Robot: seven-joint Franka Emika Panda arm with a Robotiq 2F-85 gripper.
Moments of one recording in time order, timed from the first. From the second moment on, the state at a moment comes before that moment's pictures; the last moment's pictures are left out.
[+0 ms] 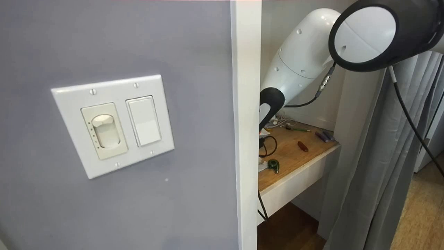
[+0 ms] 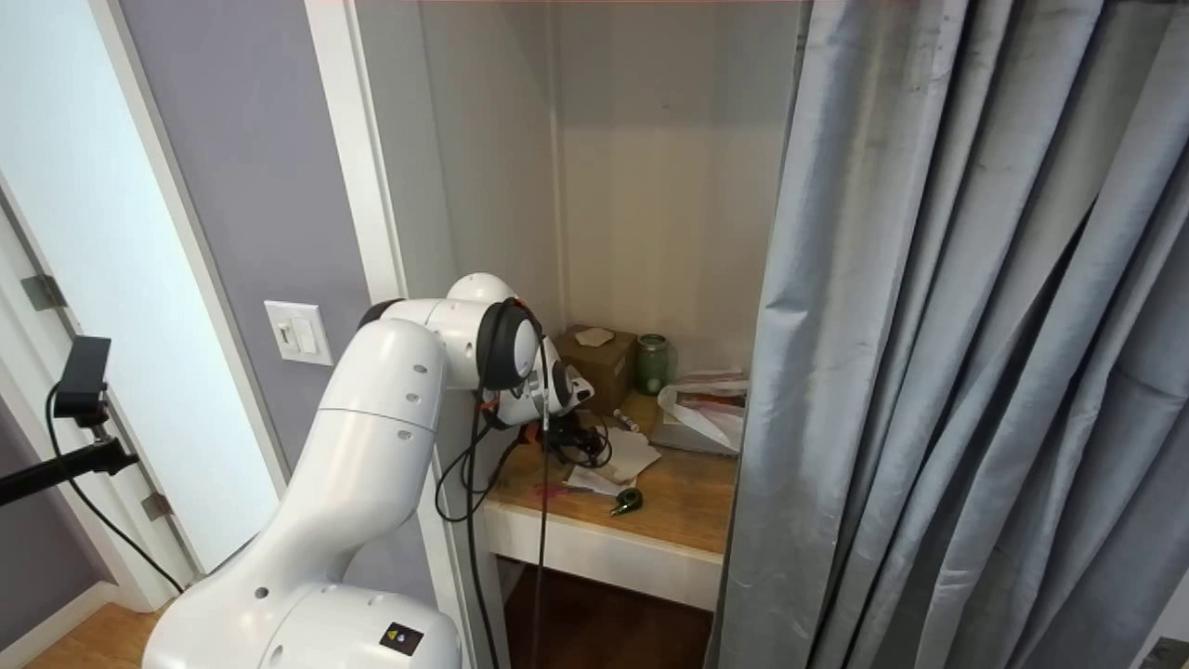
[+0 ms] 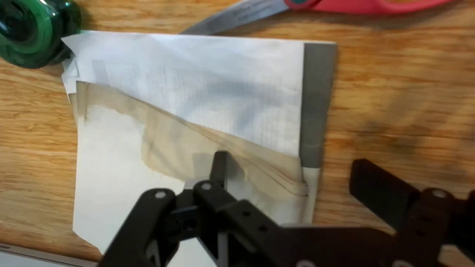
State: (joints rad) arm 0.41 0.84 -0.05 -1.61 -0.42 2.51 0.46
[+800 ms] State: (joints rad) arm 0.41 0.84 -0.07 -1.61 -0.38 2.51 0.46
